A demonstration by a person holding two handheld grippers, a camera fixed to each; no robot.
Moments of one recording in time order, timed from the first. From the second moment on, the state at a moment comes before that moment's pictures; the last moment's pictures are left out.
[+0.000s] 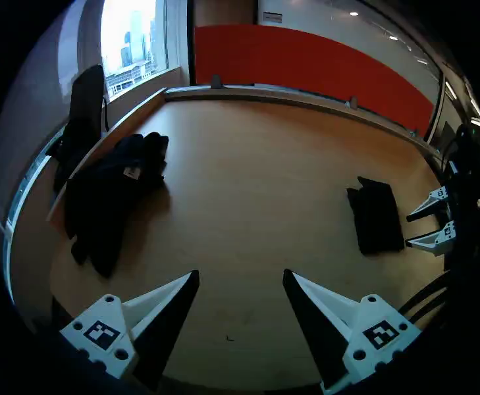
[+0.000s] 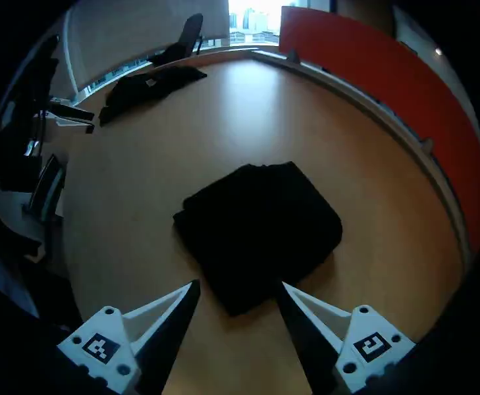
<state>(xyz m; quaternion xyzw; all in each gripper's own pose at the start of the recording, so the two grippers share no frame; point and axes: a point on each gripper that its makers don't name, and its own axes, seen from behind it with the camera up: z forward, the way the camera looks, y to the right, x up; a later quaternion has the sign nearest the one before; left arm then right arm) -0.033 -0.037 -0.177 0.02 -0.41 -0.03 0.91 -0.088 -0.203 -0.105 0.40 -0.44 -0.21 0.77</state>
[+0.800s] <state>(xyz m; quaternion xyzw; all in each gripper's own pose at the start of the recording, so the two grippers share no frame) -0.035 -0.033 -0.178 0.02 -0.41 -0.03 0.91 -0.124 -0.187 -0.120 0.37 -0.47 -0.20 0.78</state>
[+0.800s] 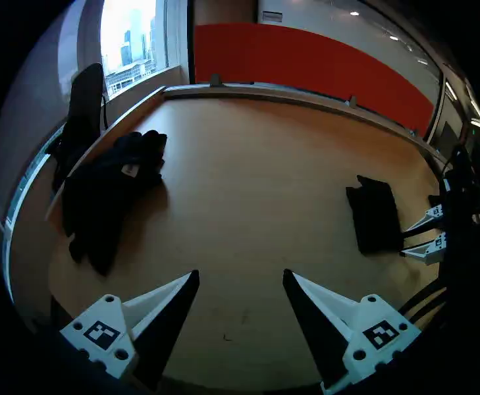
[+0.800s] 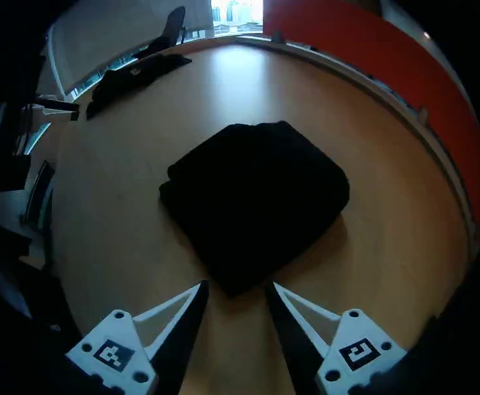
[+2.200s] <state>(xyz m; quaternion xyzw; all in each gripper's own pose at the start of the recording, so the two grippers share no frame) -0.033 -0.029 -0.173 0.01 -0.41 -0.03 0.91 -0.061 -0.192 -0.081 0.36 -0.40 -0.21 0.81</state>
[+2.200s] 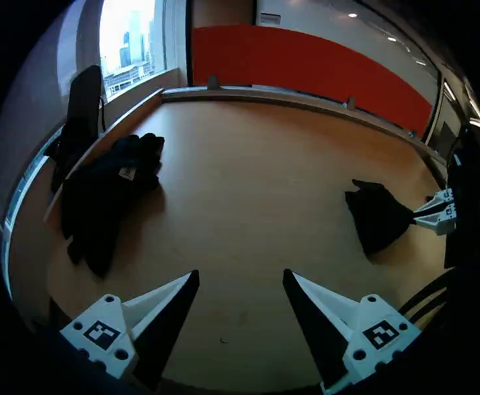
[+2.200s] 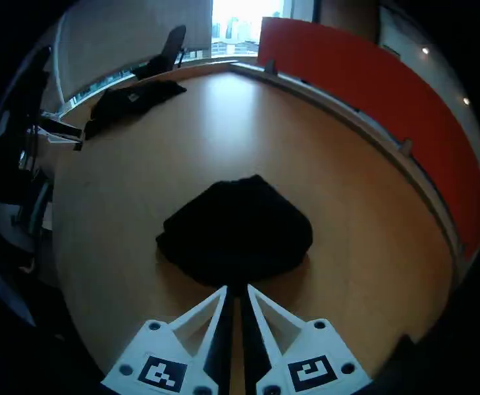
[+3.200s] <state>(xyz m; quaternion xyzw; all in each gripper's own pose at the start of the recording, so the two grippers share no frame) -0.007 -0.007 -0.148 -0.01 -0.37 -0.03 0.93 0.078 -0.178 -0.023 0.35 -0.31 -0.21 0.86</state>
